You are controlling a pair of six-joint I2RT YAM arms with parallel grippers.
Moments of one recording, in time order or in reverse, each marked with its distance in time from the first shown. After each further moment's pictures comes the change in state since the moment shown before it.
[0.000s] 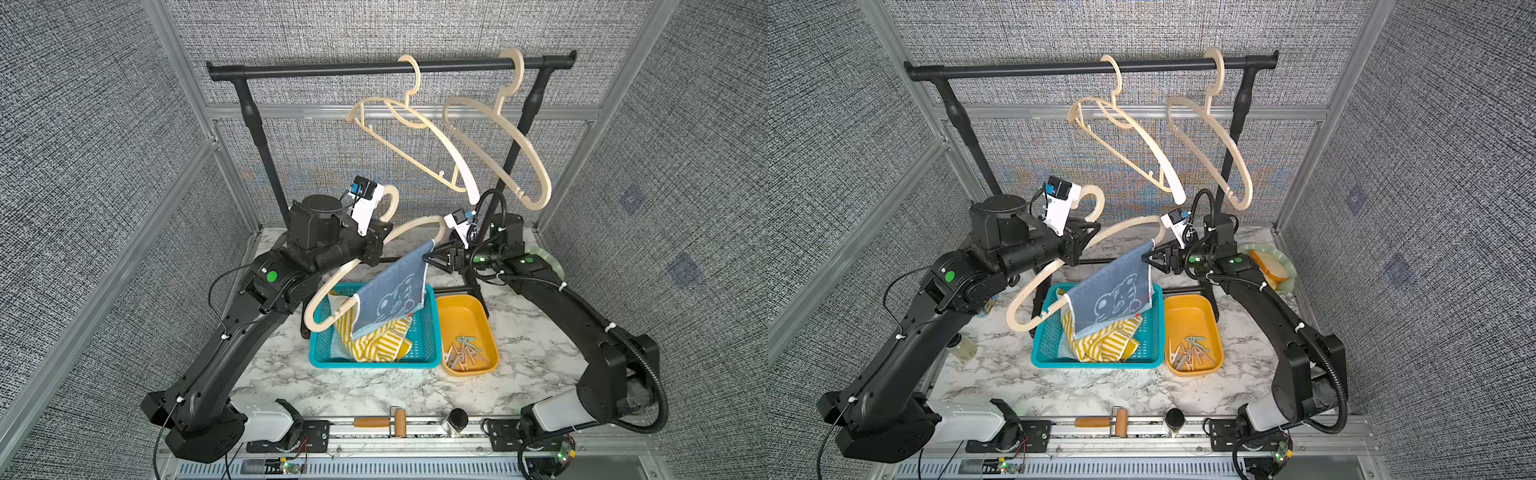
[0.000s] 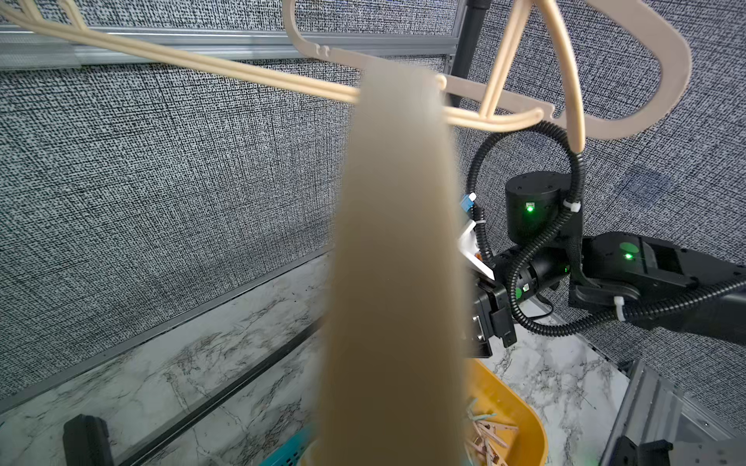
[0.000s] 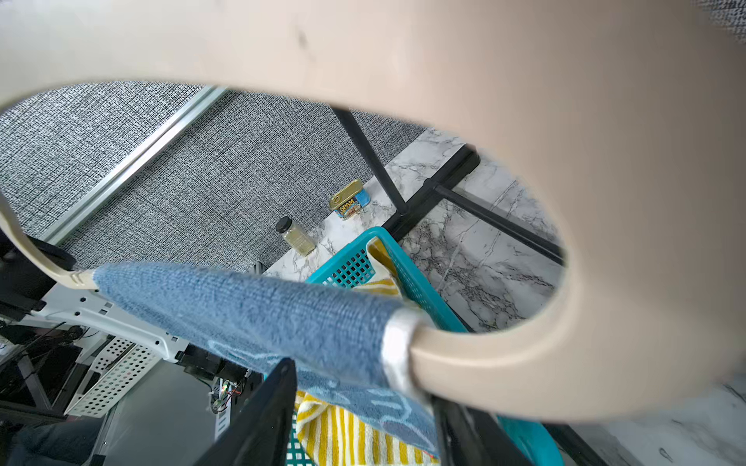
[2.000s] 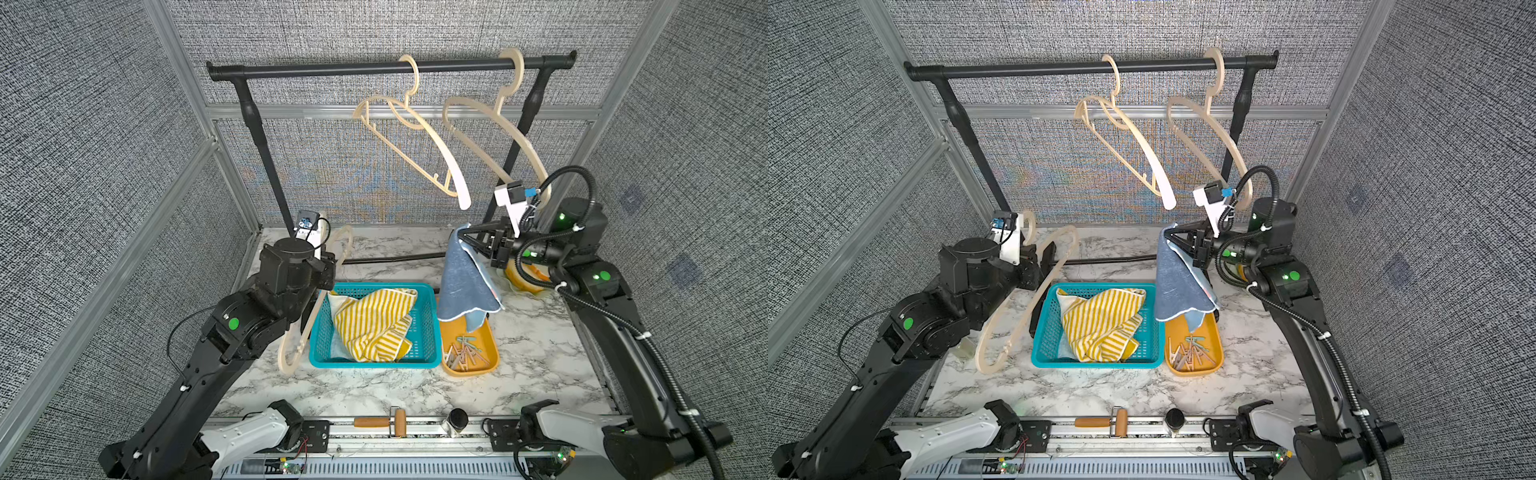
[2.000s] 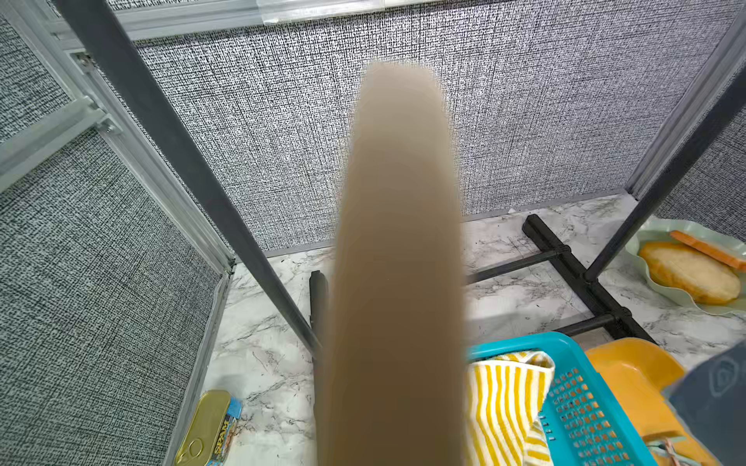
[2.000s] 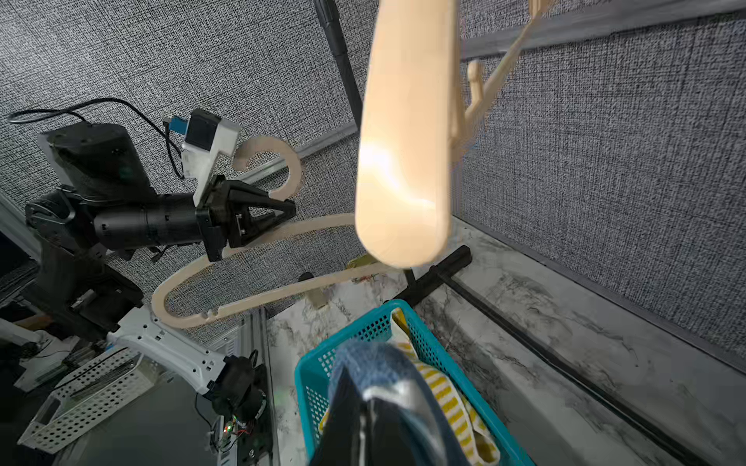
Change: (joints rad) left arm 0.005 -0.279 -0.275 -0.127 -0.570 -0.019; right arm -0.021 -0.280 0.209 -0.203 0.024 0.029
